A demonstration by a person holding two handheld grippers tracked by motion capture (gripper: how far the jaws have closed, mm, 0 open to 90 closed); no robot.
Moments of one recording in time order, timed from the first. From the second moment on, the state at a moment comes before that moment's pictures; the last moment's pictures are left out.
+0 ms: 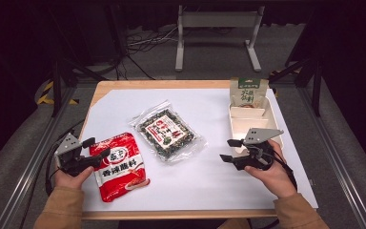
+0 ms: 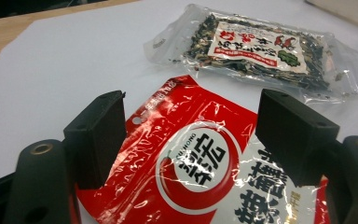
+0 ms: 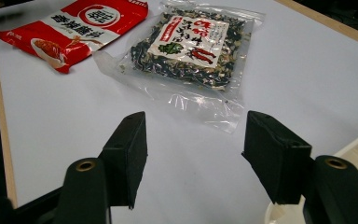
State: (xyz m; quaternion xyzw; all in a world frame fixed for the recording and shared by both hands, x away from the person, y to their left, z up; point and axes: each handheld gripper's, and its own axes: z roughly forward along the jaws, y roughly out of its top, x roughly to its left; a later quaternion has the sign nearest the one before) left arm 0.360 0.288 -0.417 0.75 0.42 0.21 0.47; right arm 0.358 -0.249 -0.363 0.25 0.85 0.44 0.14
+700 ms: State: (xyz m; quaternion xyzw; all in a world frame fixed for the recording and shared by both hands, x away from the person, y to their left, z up) left arm 0.394 0.309 -0.437 0.73 0.53 0.20 0.38; right arm 0.357 -0.249 -0.368 0.25 0.86 0.43 0.14
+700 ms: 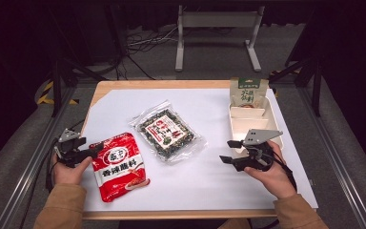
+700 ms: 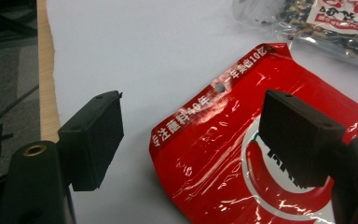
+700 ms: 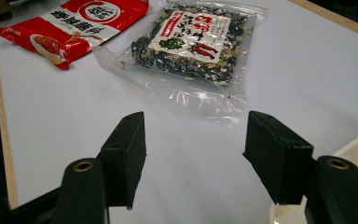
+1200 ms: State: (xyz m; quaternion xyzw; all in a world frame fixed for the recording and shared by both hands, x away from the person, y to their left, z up) left arm 0.401 0.320 -0.448 0.73 0.56 0.14 0.37; right arm 0.358 -0.248 -0.371 0.25 0.86 0.43 0.13
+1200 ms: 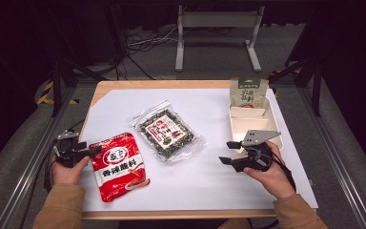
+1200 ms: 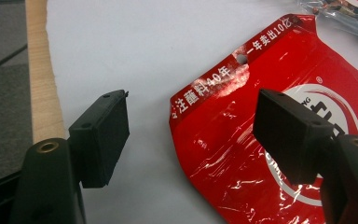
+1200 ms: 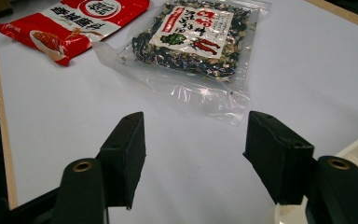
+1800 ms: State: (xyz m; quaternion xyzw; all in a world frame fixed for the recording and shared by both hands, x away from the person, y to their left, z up) left arm 0.402 0.317 -0.450 0.74 0.55 0.10 0.37; right arm 0.358 -0.248 -0.372 0.25 0.86 0.43 0.13
